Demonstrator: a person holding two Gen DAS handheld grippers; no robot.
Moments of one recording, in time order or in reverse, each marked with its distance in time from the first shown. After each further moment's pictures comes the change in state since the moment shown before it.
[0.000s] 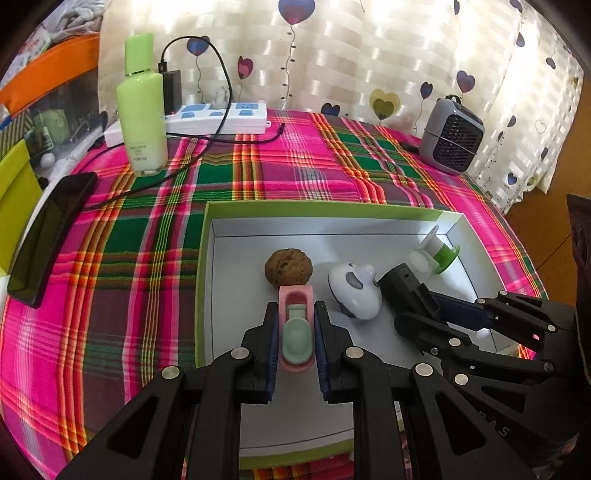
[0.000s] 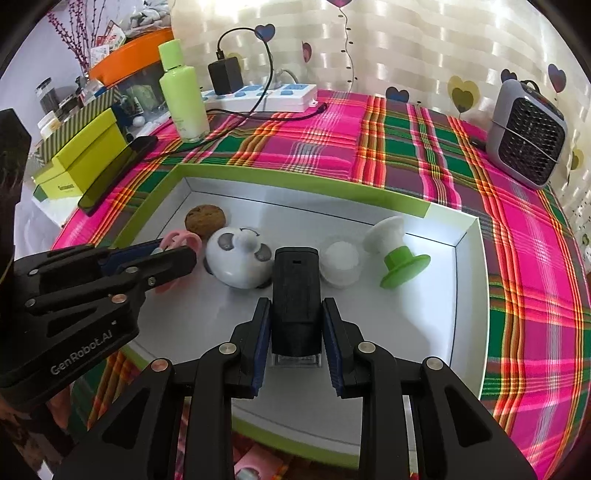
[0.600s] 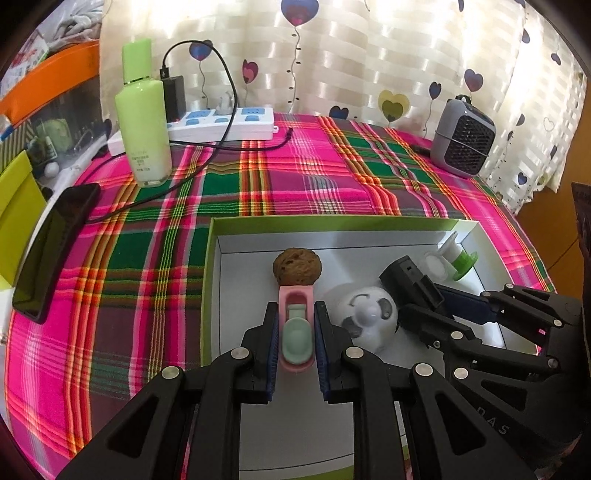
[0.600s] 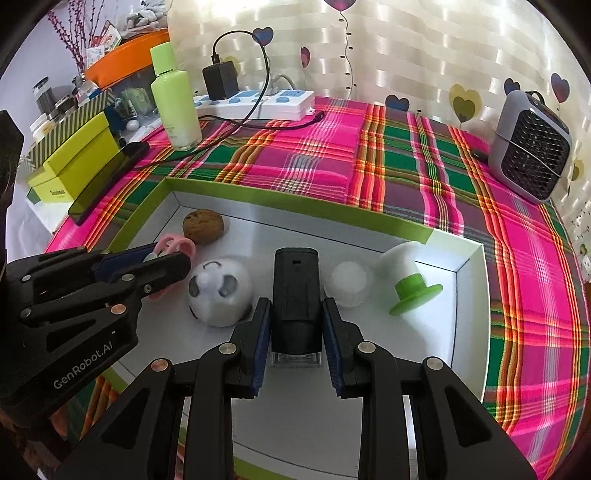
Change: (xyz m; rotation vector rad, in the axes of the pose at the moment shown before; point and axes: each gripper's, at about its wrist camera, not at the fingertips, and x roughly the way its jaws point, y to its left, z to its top) left arm 0.008 -0.001 0.010 0.008 -0.009 0.042; right arm 0.009 -0.004 0.011 -0.014 -0.021 -0.018
